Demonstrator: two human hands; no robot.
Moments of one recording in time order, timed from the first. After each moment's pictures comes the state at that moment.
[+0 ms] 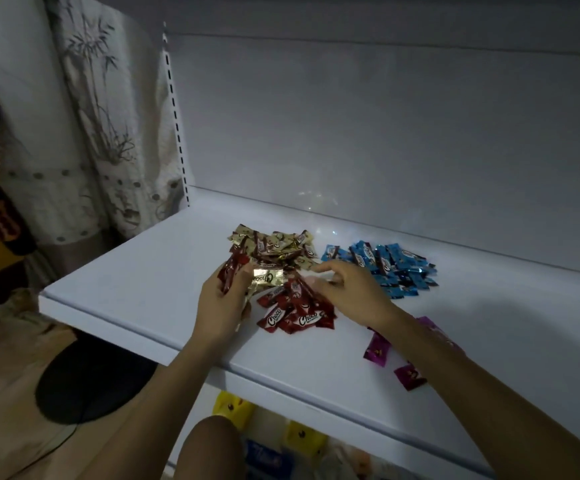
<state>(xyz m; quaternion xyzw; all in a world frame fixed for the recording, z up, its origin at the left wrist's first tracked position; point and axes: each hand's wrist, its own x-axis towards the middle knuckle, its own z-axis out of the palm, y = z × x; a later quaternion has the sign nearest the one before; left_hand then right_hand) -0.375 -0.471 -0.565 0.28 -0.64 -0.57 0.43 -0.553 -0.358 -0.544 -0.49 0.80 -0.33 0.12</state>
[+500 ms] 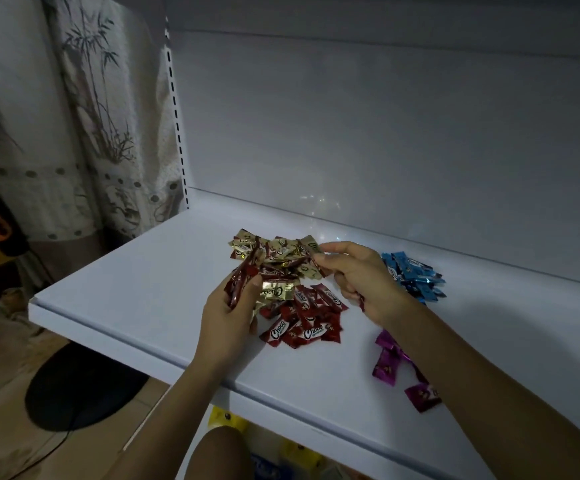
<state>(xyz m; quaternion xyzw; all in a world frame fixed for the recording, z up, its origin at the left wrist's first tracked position) -0.378 -0.468 -0.571 0.26 -0.65 -0.57 0.43 -0.558 -0.383 -0.517 -0.29 0.66 -0.61 0.32</state>
